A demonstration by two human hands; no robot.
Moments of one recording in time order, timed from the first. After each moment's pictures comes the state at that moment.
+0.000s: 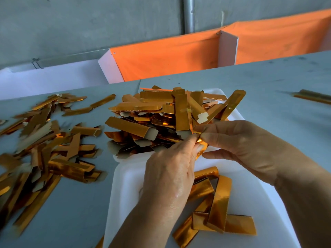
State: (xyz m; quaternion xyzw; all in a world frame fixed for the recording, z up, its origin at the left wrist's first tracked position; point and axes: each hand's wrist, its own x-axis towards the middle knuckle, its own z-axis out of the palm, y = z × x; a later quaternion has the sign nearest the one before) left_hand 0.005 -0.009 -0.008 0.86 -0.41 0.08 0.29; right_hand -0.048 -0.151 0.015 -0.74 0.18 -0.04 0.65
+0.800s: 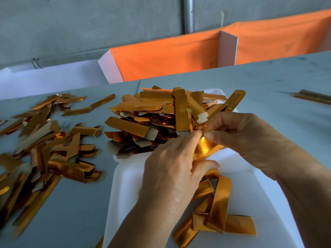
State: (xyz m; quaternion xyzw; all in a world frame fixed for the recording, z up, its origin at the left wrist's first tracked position) left_hand 0.004 -0.008 0.000 0.86 -0.43 0.13 0.24; right_hand -0.047 -0.159 0.014 -0.82 0.13 -0.13 0.54
